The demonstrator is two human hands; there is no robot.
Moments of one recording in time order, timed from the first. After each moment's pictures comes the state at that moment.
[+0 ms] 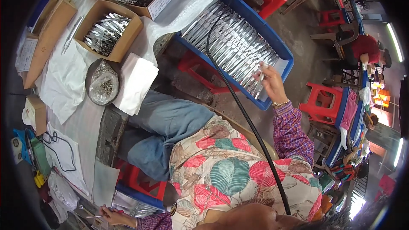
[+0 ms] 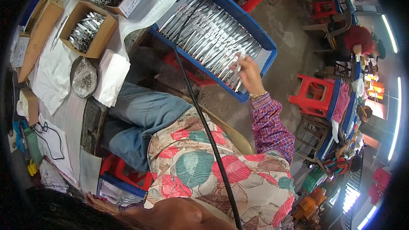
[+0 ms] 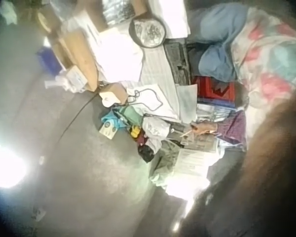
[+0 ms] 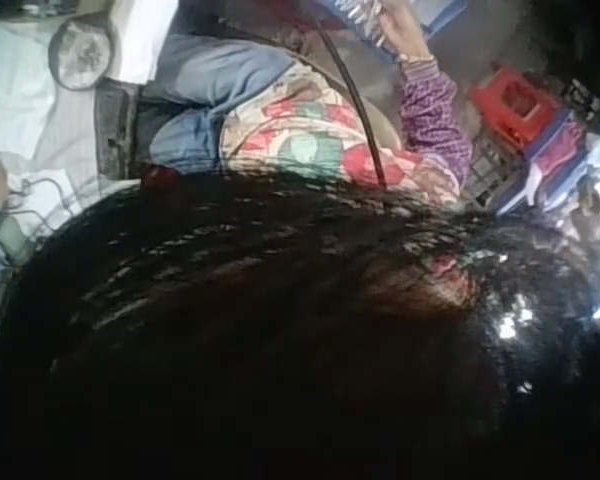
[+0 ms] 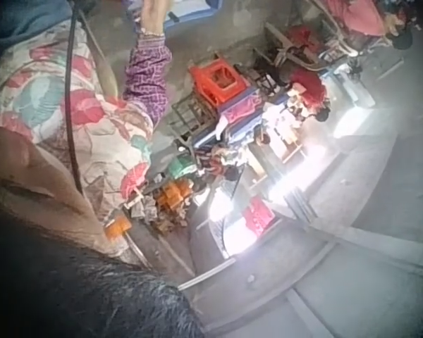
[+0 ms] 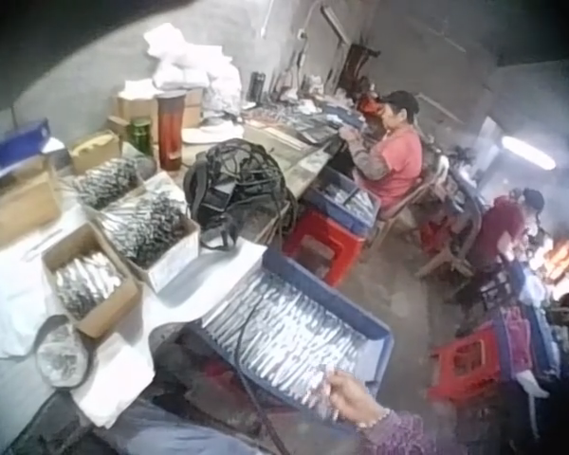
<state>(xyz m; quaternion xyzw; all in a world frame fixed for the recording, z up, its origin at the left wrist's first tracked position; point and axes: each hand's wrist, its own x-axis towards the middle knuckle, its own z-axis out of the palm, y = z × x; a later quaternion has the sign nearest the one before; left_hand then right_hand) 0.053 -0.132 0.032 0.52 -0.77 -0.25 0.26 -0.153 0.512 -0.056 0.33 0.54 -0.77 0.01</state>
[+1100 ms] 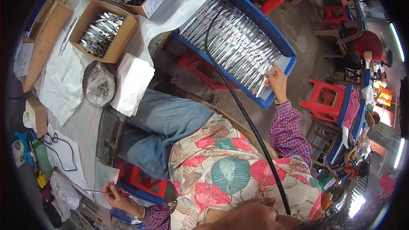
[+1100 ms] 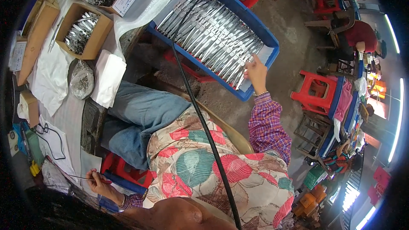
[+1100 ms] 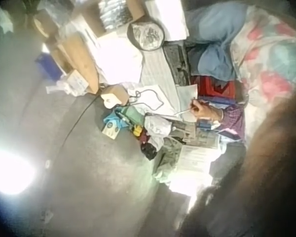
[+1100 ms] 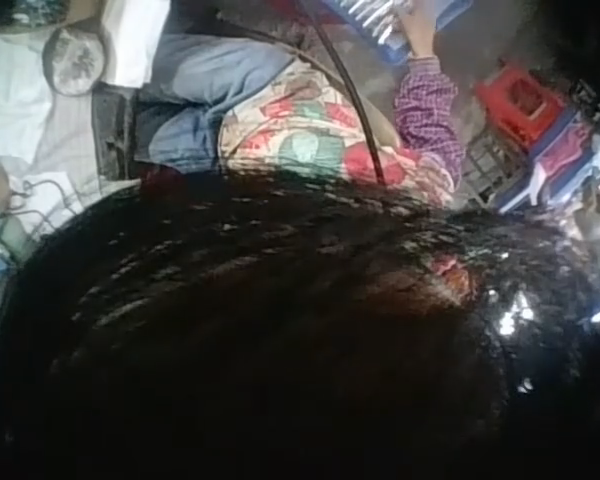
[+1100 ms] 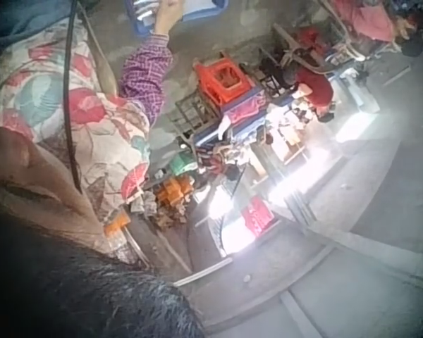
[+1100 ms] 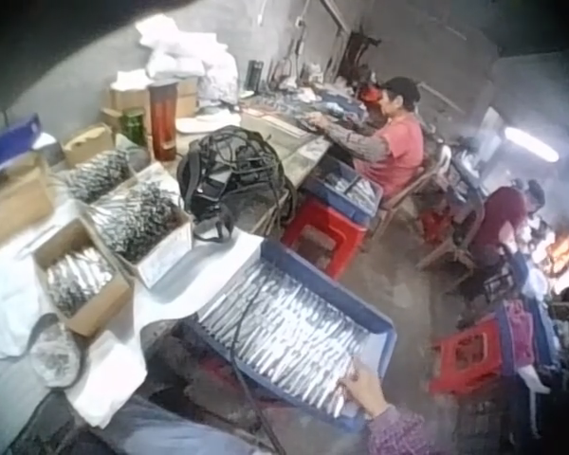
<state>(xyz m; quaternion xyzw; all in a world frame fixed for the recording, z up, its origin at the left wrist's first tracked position) -0.003 -0.046 0.027 0.36 -0.76 -0.51 0.18 -0.124 0.555 -0.092 0.34 0.83 -0.44 0.02</state>
